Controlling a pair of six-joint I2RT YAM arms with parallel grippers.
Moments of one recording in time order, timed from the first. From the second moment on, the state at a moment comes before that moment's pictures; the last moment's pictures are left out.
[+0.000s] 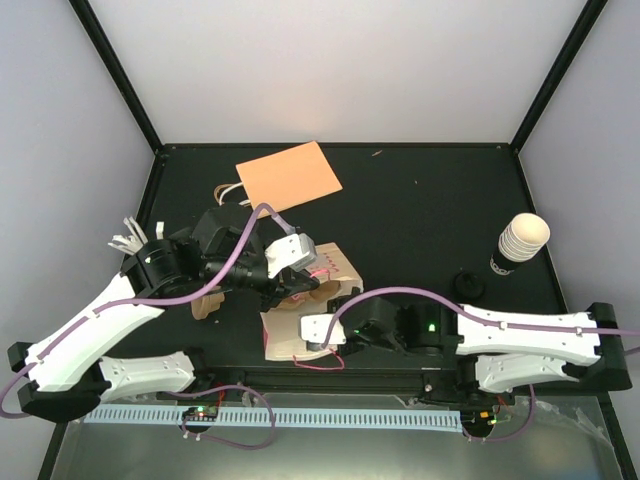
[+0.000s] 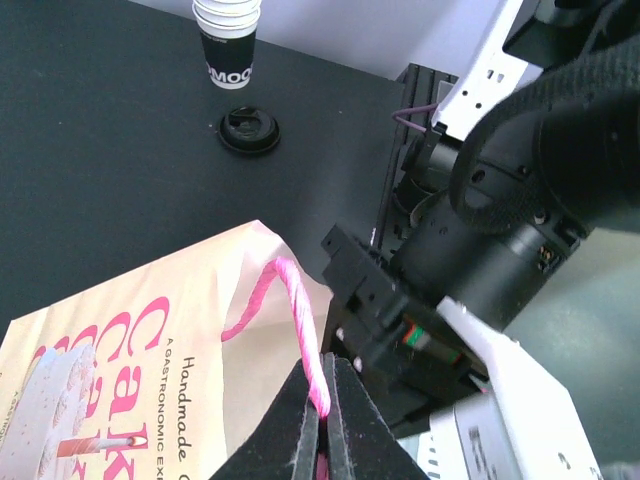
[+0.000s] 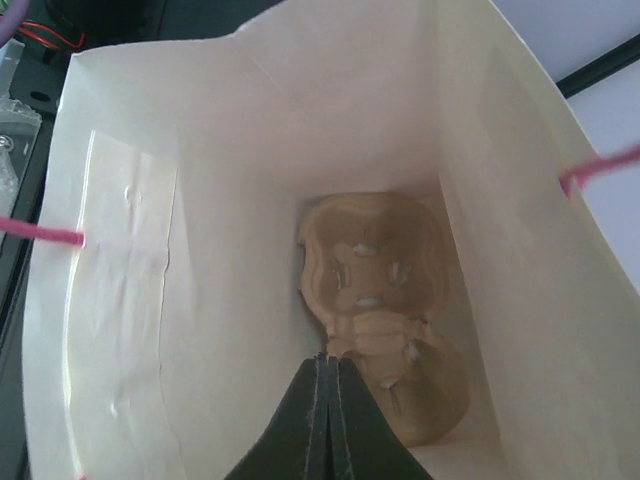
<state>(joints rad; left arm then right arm) -0.96 1.04 1.40 -0.99 0.41 0.07 1.44 1.10 0.96 -0.51 0.25 -0.51</state>
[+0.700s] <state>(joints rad) -0.96 1.04 1.40 -0.97 0.41 0.05 1.46 1.26 0.92 -0.27 0.39 -0.64</state>
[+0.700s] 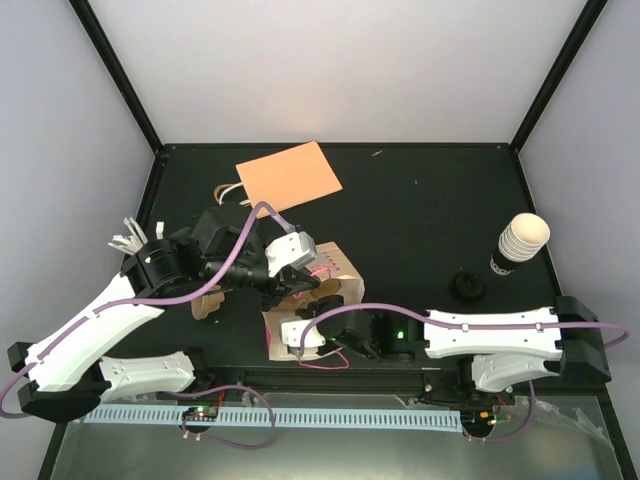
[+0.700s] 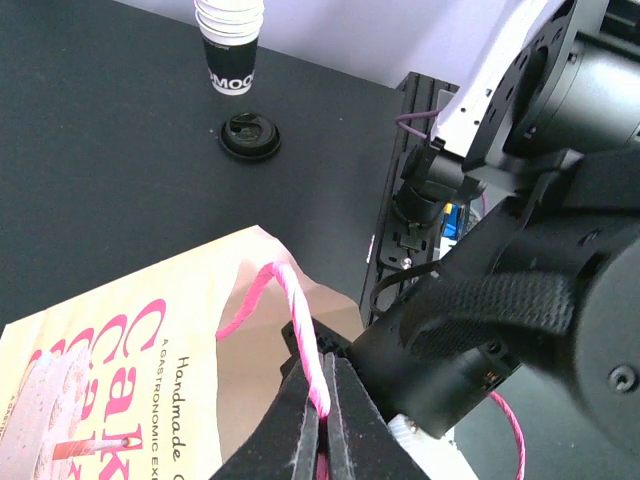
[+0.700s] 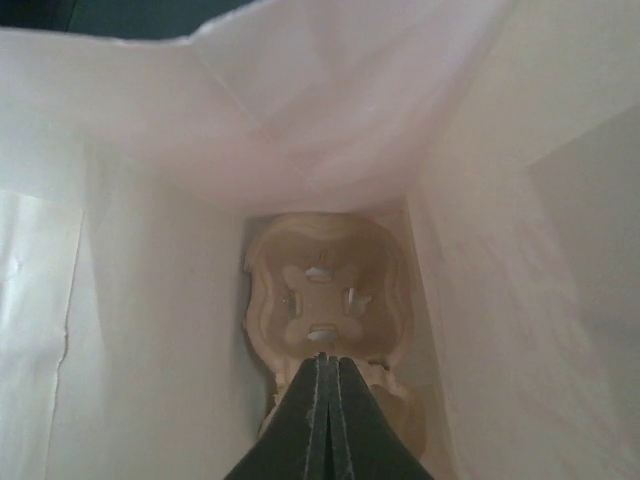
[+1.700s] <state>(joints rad) -0.96 1.03 1.40 -0.95 0.48 0.04 1.41 1.41 0.91 -0.29 0.43 -0.65</state>
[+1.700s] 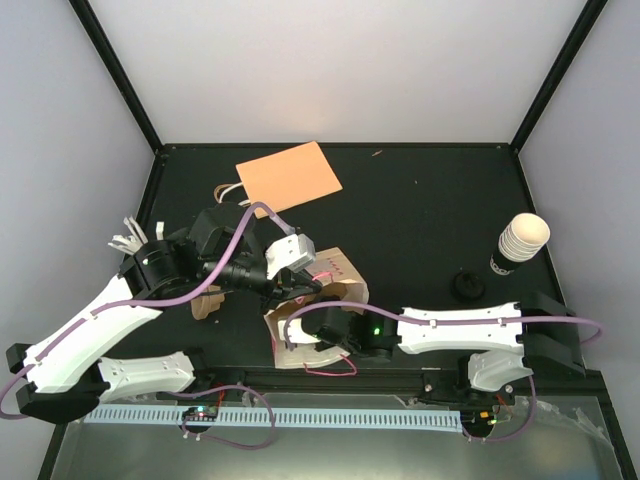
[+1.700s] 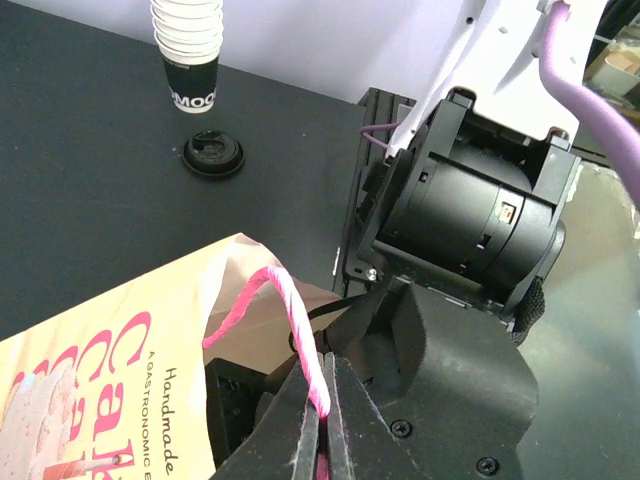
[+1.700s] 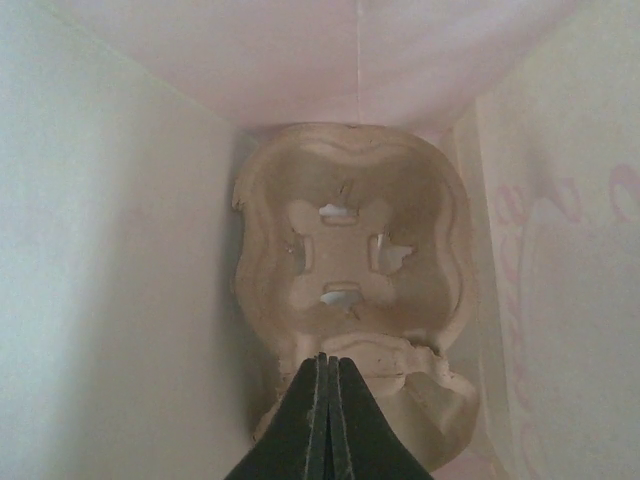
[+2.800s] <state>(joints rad) -0.96 1.02 1.38 -0.87 0.47 -0.03 1.36 1.45 0.87 -0.31 0.41 -0.70</state>
